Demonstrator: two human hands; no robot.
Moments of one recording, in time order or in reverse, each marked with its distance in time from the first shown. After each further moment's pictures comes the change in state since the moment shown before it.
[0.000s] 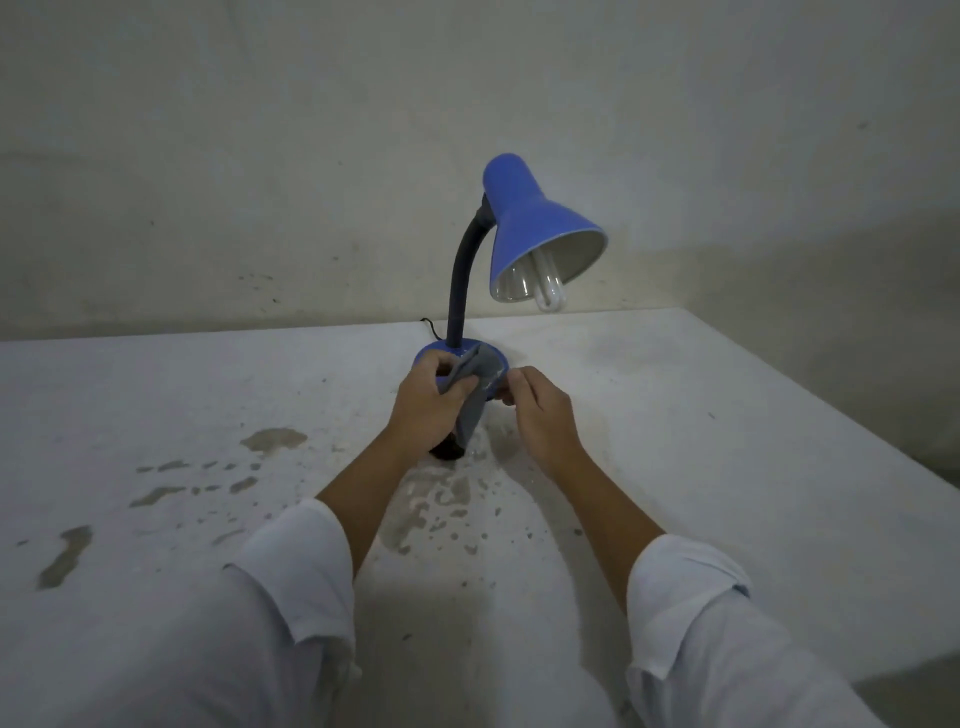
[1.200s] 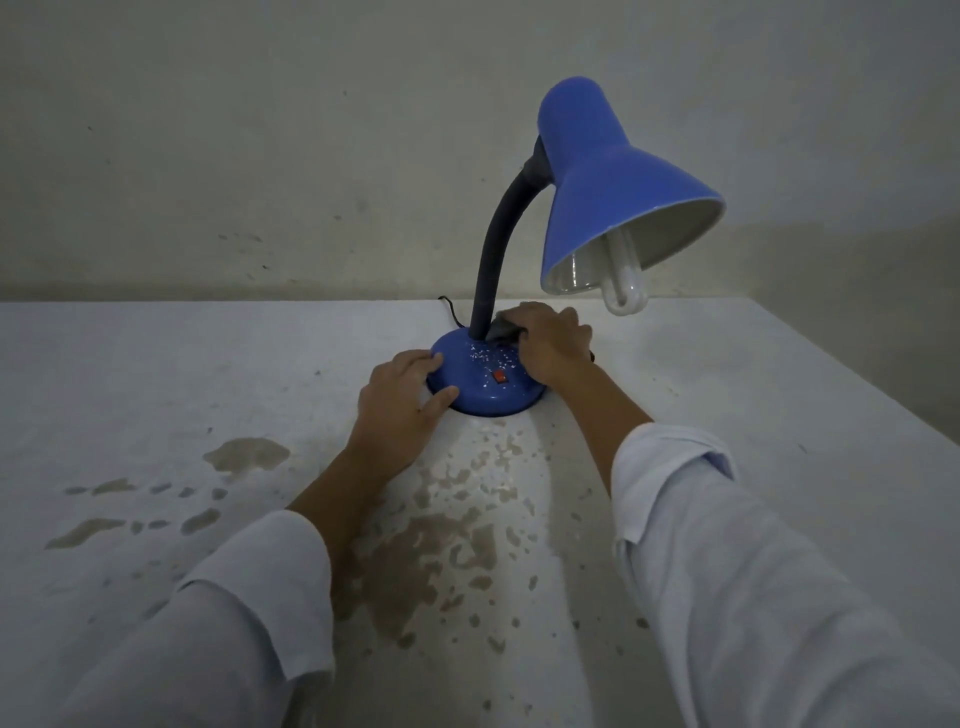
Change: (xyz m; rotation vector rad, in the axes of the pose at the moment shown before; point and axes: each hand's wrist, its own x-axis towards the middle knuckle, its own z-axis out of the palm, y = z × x) left_hand 0.062 -0.098 -0.008 0.482 0.024 0.079; right_hand 0.143 0.022 0.037 -0.819 -0.221 -0.037
